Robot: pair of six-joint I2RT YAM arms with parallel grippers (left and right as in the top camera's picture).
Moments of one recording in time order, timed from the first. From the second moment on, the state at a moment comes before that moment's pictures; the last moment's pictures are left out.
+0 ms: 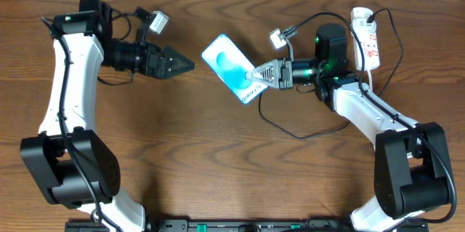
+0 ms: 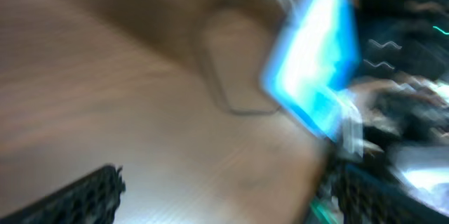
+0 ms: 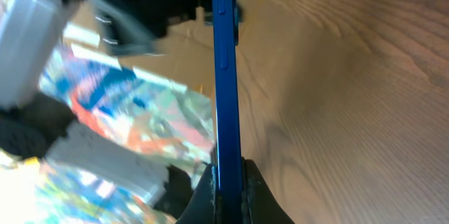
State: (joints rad) left arm 0.12 1.83 1.65 -1.29 0.95 0.50; right arm 0.23 1.77 1.02 0.33 -1.34 0.68
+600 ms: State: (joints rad) left arm 0.11 1.78 1.64 -1.07 0.92 0.36; right arm 0.16 1.77 1.02 0.45 -1.25 1.02
